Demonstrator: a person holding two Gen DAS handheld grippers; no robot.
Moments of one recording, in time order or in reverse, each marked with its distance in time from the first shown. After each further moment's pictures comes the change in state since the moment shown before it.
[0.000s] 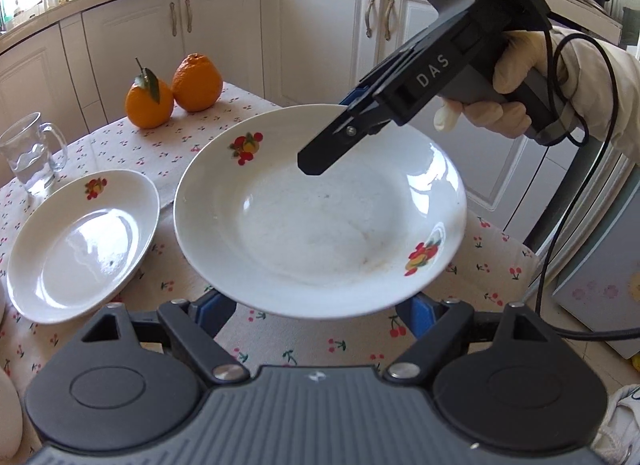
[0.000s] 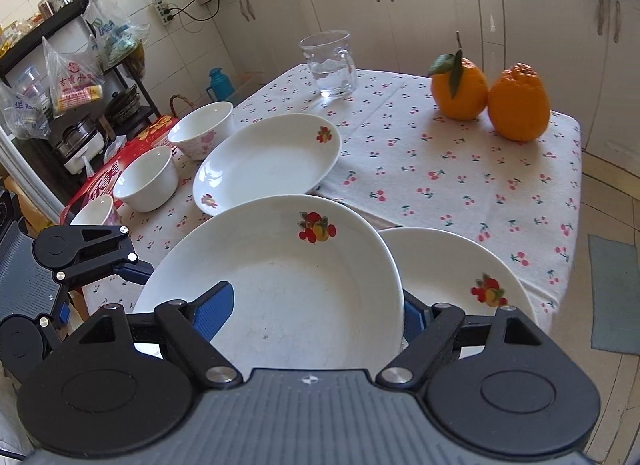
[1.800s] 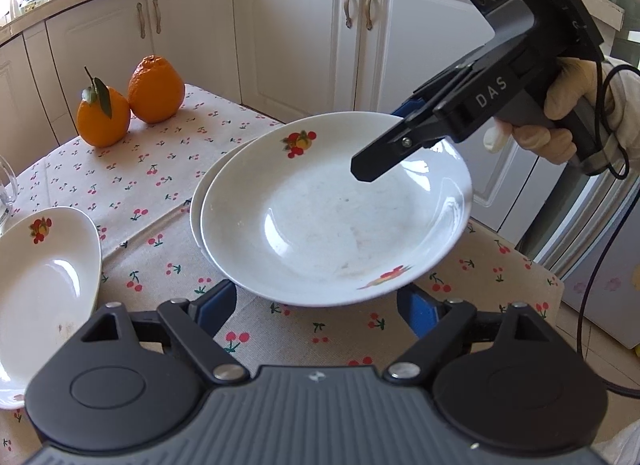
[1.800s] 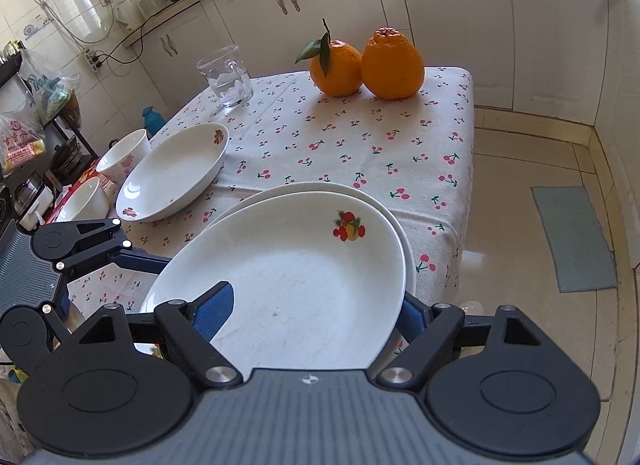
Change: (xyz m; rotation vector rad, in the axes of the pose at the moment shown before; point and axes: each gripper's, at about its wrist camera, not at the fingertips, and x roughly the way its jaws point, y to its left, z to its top) left arm 0.054 -0.005 0.028 0.048 0.017 -0.039; right arm -0.027 -0.061 -0.050 0.185 -0.072 -0.129
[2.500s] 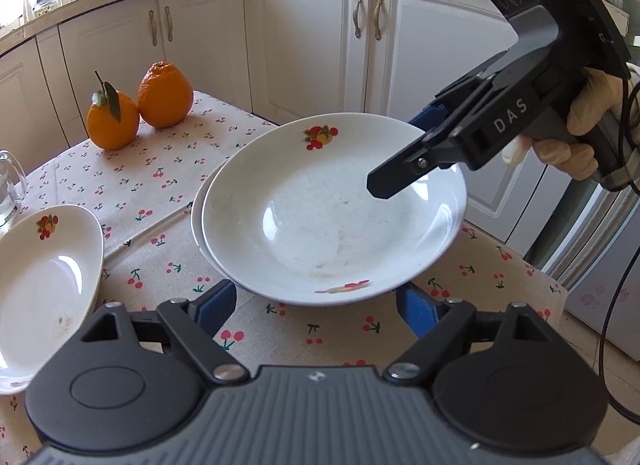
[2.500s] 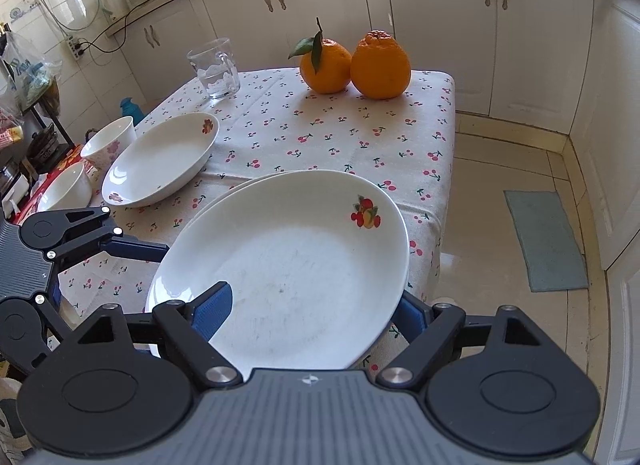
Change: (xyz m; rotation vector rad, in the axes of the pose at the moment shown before) left arm -0.003 -0.007 -0.005 -0.016 -0.038 0.036; right arm -0.008 0.018 -0.010 -0.032 0.004 -0.099
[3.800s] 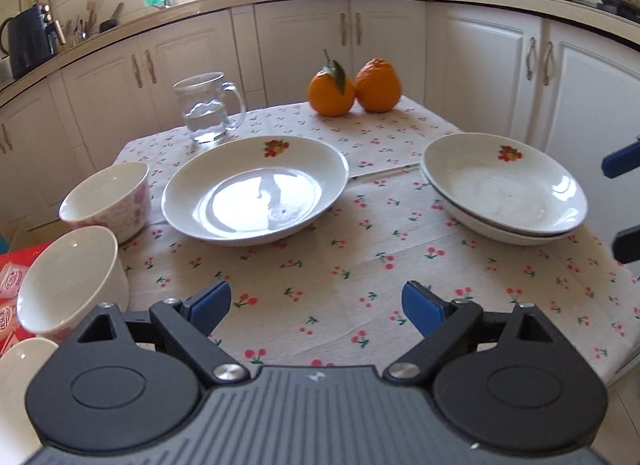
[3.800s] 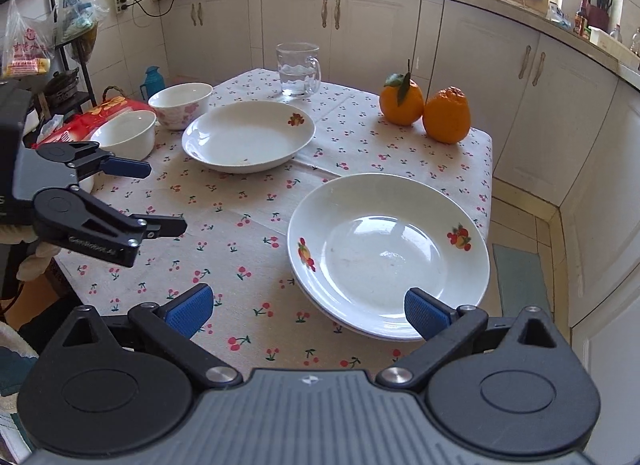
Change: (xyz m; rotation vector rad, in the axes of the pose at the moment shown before) left arm -0.076 0.048 -0.071 -0.305 -0.048 0.451; right arm -0.046 0.124 -0.039 -0.239 -0.062 -0.092
